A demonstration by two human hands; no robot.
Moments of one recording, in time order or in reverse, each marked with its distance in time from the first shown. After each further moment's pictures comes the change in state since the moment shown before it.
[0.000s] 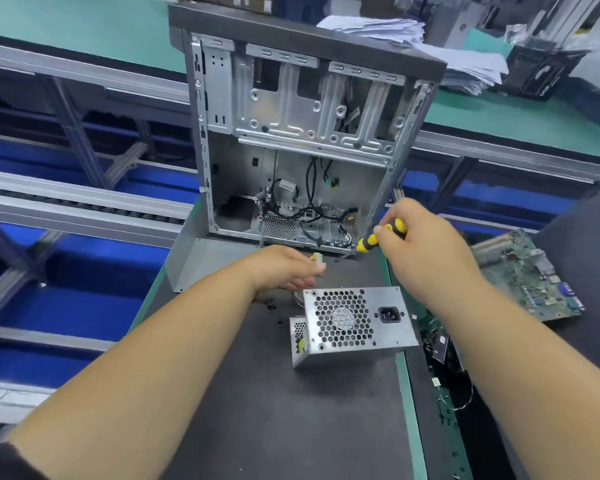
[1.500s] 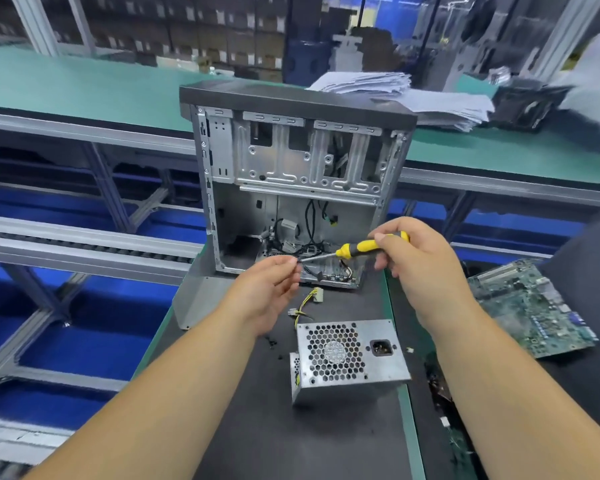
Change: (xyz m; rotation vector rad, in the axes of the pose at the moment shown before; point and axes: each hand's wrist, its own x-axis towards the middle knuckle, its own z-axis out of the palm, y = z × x) left_hand -0.029 0.032 0.012 -0.962 0.311 0.157; right_hand 0.009 0.001 -0.015 0.770 0.051 0.052
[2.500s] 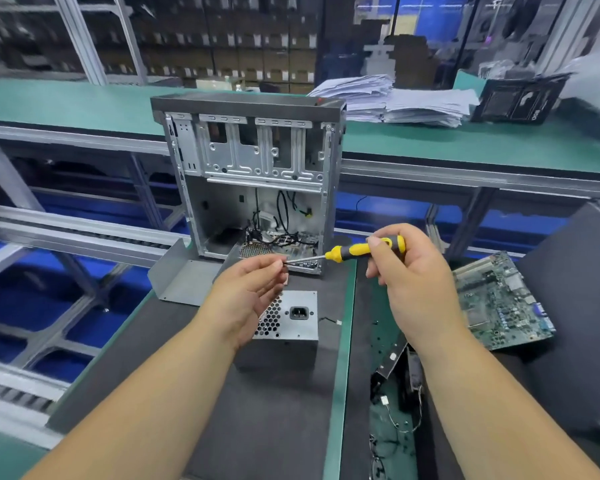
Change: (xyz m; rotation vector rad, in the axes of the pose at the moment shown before) left_hand -0.080 -0.072 0.104 0.124 0.095 0.270; right_hand -0.051 0.041 -0.127 0.161 -0.041 -0.163
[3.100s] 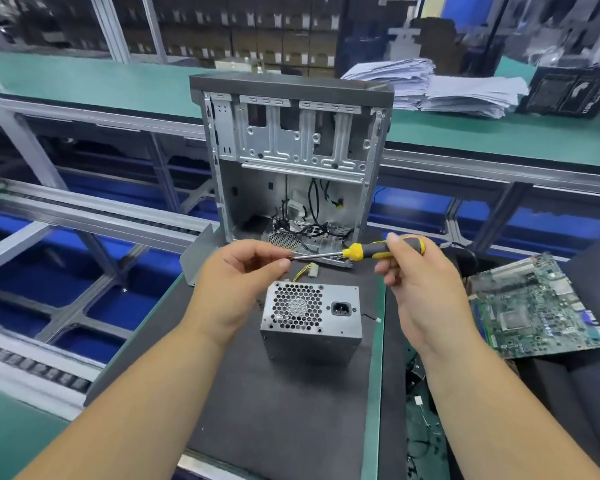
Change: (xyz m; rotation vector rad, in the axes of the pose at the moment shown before) left_hand -0.015 0.031 -0.058 0.372 0.004 0.393; right_hand 0.001 0.006 0.061 0.382 0.062 0.295
